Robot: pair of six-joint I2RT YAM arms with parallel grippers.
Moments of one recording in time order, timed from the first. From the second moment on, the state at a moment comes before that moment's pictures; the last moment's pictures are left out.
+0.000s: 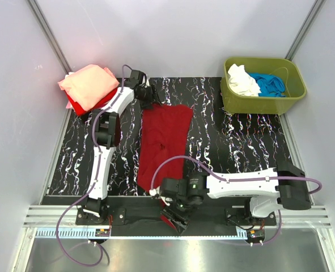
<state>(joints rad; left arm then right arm) -0.23 2.55 2.27 -0.70 0.40 -0.48 1.45 1.47 1.04 -0.81 -0.38 0.49</state>
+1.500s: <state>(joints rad) -0.60 1.77 1.28 -0.59 0.23 -0.35 0.51 2.36 2.01 -0.73 -0.34 0.53</state>
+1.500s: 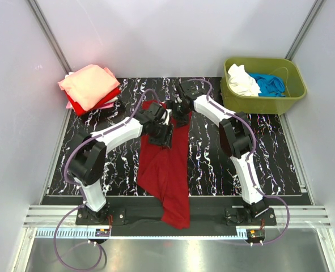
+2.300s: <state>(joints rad) -0.68 1.89 1.27 -0.58 0.07 -0.37 0.49 2.33 1.86 -0.57 -0.44 0.53</state>
